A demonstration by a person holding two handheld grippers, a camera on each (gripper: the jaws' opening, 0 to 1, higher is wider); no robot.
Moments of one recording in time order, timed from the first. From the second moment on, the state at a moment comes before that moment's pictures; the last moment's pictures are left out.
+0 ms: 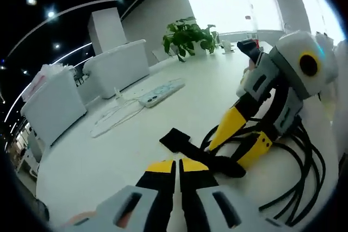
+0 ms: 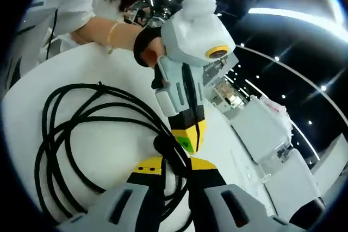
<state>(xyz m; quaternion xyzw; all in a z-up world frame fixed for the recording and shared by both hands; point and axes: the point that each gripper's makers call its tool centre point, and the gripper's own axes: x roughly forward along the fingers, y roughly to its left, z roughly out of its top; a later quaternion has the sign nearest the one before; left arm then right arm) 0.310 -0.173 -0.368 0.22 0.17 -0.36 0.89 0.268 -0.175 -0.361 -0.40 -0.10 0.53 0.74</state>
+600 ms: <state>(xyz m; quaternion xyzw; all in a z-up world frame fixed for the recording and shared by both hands) 0.311 -0.180 -0.365 0.27 0.14 -0.38 0.88 0.310 -0.178 -0.334 -0.10 0.03 0.57 0.82</state>
